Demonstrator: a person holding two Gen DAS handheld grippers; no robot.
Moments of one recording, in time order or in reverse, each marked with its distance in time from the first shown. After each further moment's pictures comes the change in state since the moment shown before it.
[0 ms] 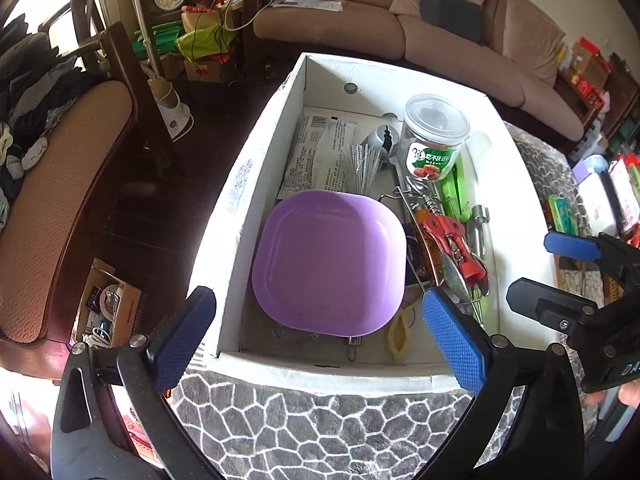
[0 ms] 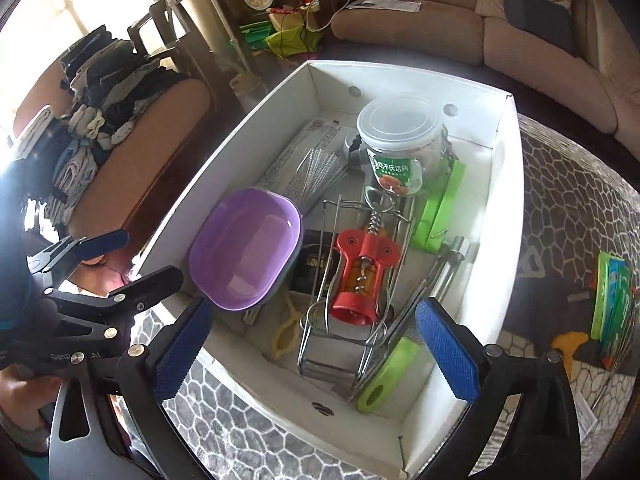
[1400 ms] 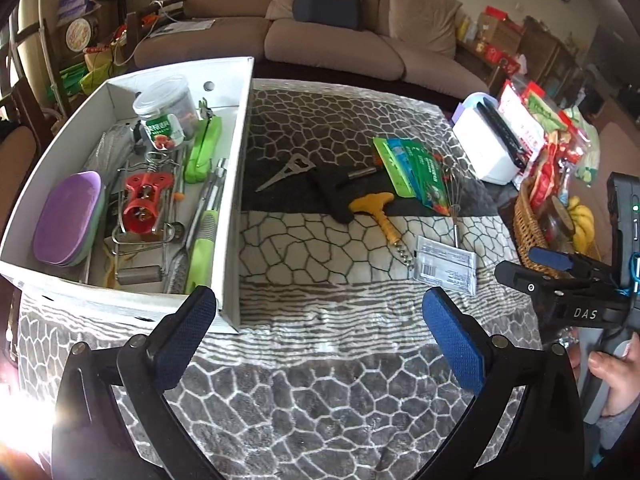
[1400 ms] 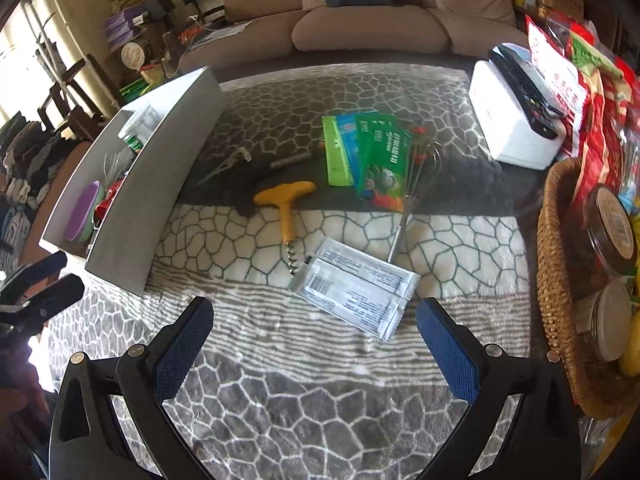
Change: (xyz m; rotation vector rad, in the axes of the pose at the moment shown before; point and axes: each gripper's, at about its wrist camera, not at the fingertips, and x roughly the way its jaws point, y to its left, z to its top) left arm -0.018 -0.288 -0.104 0.176 -0.048 -0.232; right arm -0.147 -0.267 -0.217 0.332 -0.117 -0.213
